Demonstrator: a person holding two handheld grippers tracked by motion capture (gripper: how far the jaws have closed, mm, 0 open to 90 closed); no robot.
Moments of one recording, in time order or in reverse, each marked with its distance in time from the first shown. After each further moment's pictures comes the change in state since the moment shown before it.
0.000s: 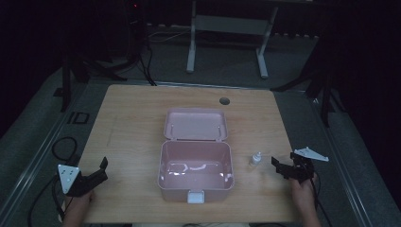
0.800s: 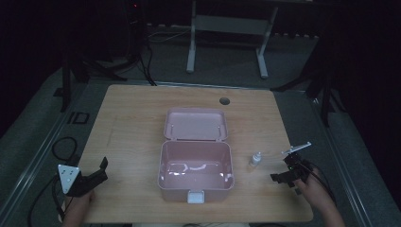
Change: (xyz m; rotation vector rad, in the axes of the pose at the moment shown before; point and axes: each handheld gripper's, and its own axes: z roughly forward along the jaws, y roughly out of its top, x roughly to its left) left arm 0.000 0.000 0.000 0.000 0.001 0.001; right arm 0.013 0.023 -0.004 0.552 0.122 -0.221
